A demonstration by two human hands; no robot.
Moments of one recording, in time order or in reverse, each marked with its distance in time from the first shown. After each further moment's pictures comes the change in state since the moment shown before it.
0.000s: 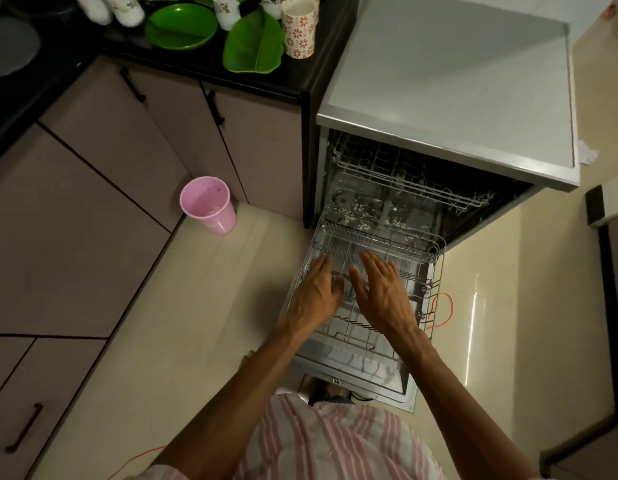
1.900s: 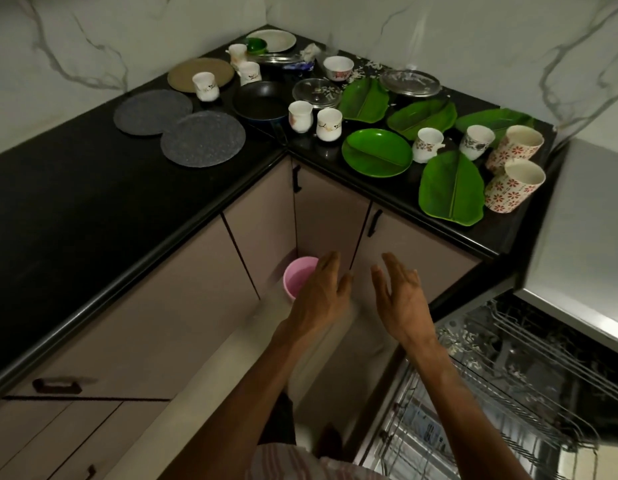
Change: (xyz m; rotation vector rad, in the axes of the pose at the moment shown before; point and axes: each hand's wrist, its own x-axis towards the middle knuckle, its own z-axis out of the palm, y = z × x) left_hand 0.108 -0.185 -0.374 -0.126 0.436 -0.093; right_hand 0.290 -0.340 0.061 0.057 0.105 -0.234
